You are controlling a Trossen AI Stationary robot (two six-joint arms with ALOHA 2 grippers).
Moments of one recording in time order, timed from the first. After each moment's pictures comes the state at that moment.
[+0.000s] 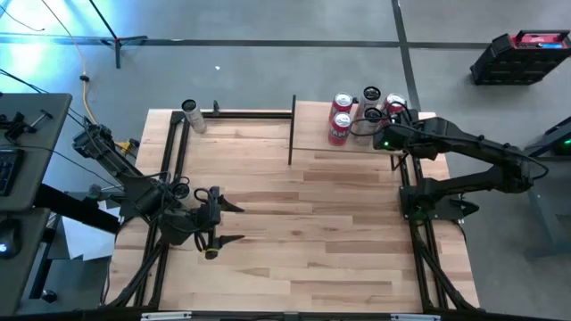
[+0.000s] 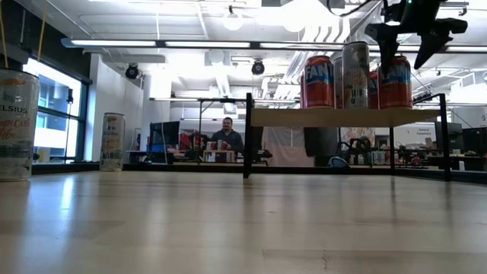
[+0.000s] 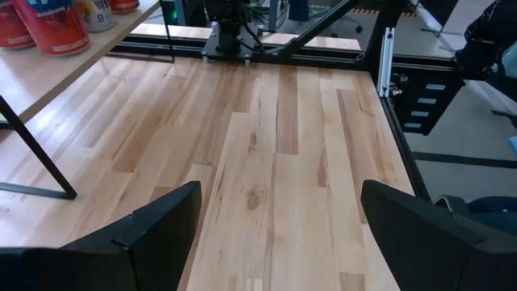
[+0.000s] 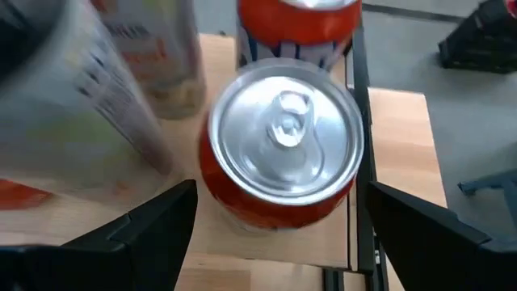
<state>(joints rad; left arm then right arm) -0.72 1.11 0.90 -0.35 -0.70 -0.44 -0.29 1.05 1.17 -1.47 0.70 1.11</state>
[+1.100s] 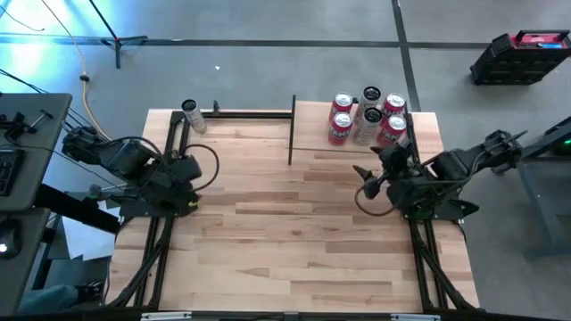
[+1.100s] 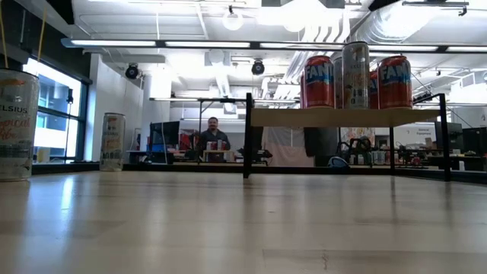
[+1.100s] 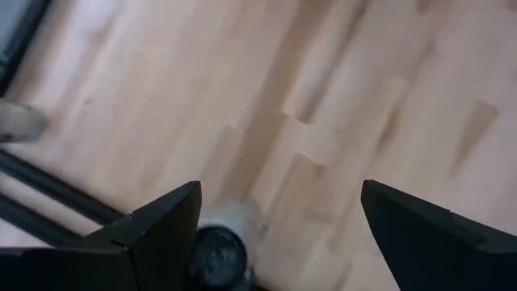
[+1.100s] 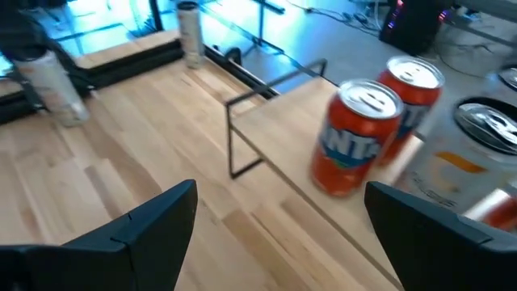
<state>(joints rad) -0.44 1.10 1.35 -1.58 -0.35 -0.86 0.46 1.08 1.26 -1.17 0.97 0.87</state>
